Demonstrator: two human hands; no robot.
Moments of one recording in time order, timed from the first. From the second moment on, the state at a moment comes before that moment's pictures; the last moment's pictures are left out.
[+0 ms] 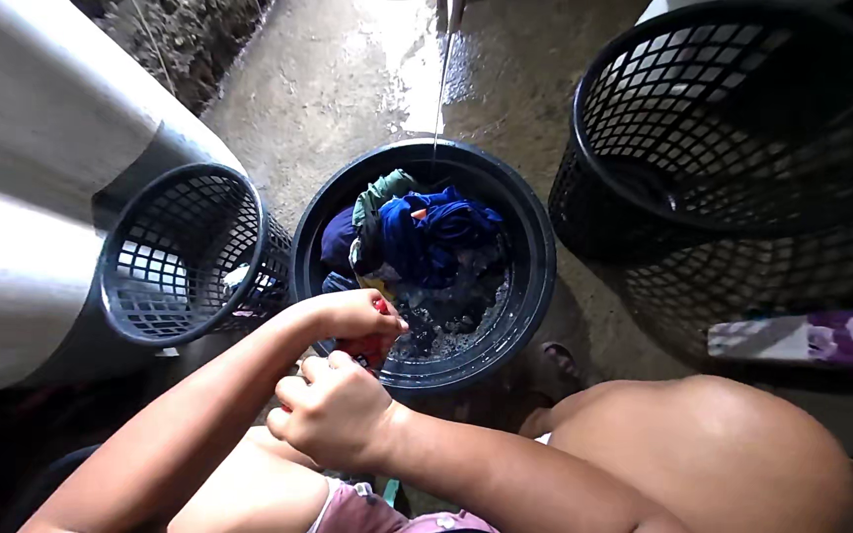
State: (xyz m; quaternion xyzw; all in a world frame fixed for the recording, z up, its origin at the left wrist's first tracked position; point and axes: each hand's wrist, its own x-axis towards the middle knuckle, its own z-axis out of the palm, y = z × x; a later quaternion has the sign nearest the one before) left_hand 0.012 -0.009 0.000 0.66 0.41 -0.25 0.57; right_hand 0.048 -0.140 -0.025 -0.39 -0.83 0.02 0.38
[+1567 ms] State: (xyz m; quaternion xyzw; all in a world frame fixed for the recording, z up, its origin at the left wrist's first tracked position) left_hand -0.050 -0.035 -0.137 0.64 0.54 0.13 0.53; right_hand 0.178 -0.050 -0.043 -0.44 -0.69 0.54 0.17
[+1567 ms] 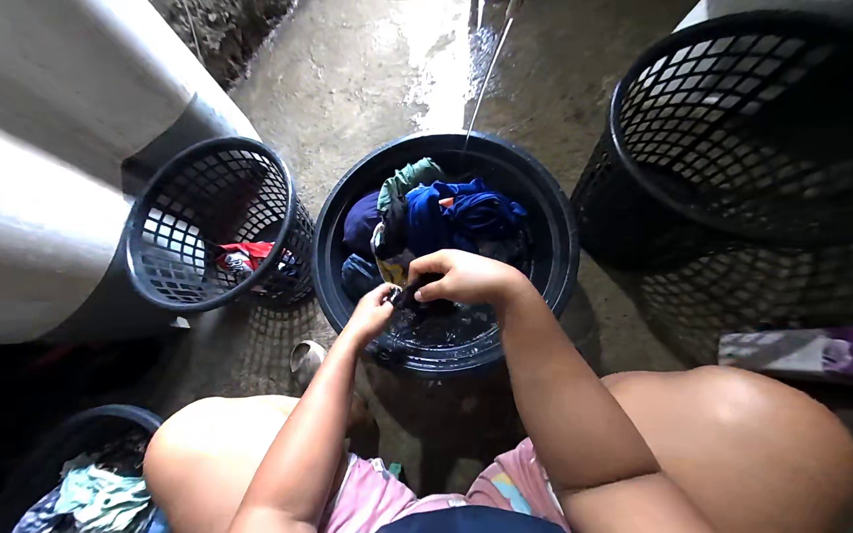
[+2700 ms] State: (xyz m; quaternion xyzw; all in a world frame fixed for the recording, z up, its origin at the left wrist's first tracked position) left_hand -0.004 -0.031 -0.151 0.11 0.39 0.56 0.72; right_hand 0.133 -0.047 -0.092 -0.59 -0.57 0.51 0.25
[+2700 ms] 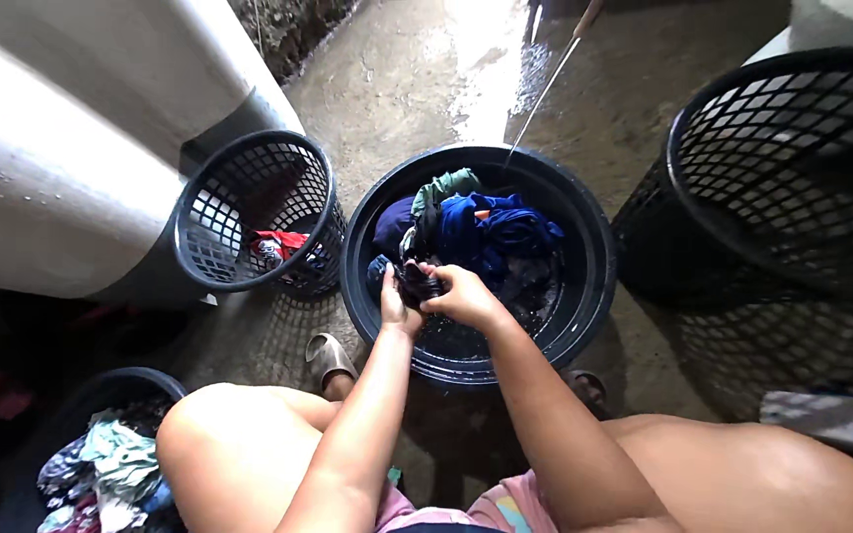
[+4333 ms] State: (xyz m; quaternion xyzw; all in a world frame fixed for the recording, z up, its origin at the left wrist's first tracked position) left_hand 0.057 0.030 -0.151 0.47 0.66 0.12 0.57; right_hand 0.176 -0.065 -0.255 -0.72 -0.19 0.63 0.21
